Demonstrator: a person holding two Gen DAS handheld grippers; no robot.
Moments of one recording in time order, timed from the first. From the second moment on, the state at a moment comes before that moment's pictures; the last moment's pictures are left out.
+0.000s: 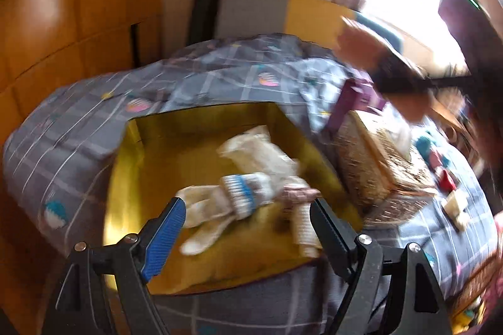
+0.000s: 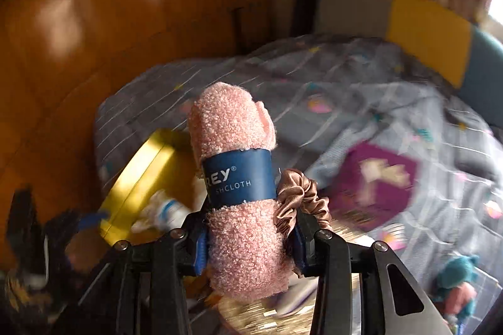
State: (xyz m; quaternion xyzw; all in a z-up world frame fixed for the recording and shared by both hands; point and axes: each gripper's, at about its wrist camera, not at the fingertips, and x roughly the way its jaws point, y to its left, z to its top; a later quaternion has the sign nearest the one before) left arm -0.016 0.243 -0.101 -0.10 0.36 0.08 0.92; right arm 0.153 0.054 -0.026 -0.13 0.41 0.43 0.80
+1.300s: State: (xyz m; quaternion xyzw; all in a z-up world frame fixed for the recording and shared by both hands) left arm -0.030 0.240 -0.085 -0.08 0.33 0.14 0.93; right arm 0.065 0.072 -0.091 -0.16 0.37 0.38 0.83
